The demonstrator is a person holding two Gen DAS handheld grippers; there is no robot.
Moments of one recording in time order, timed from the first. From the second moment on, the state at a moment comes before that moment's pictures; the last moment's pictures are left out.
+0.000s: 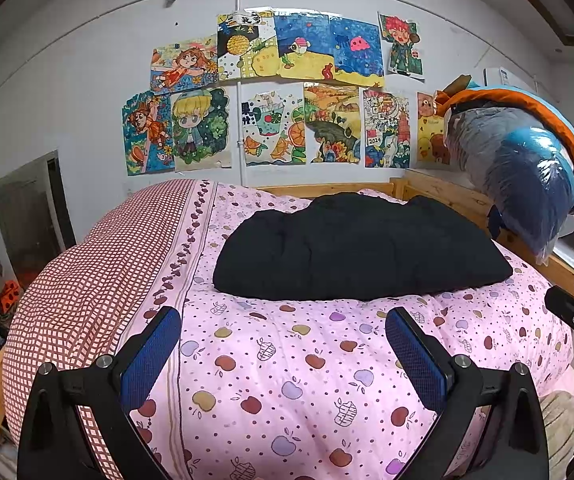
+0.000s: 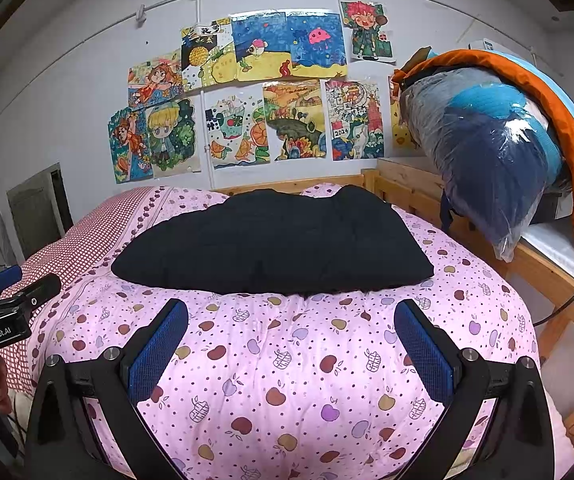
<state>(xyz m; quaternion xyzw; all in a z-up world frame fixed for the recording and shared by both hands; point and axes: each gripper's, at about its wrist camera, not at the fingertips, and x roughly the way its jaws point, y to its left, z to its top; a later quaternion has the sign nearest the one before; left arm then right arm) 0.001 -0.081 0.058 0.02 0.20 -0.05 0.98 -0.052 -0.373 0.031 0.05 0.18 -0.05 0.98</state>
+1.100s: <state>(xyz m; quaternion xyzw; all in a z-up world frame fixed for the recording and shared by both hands) -0.007 -0.080 0.063 0.04 0.16 -0.03 0.99 -0.050 -0.371 0.025 0.06 0.19 -0.05 0.98</state>
